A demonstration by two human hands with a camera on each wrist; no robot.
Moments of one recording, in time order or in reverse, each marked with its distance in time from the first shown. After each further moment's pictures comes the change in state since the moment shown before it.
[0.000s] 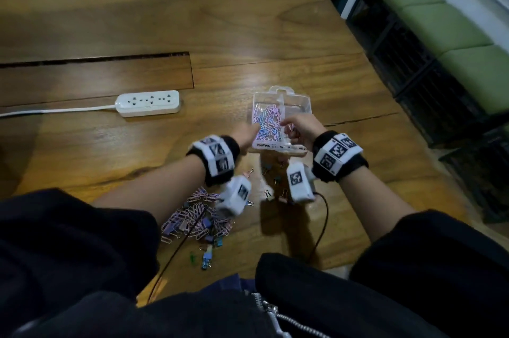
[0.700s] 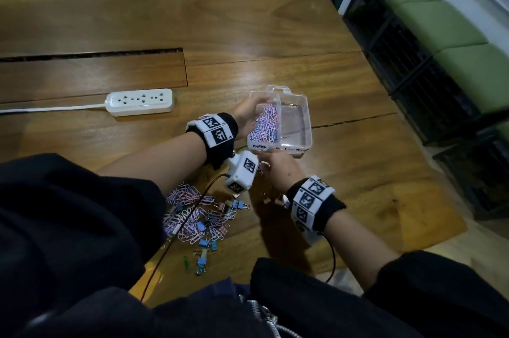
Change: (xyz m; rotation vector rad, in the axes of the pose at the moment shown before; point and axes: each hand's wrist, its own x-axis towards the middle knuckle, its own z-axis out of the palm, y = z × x) left_hand 0.013 0.043 -0.013 -0.541 -0.246 0.072; right_hand -0.023 0.060 0.035 -1.003 0.016 -0.491
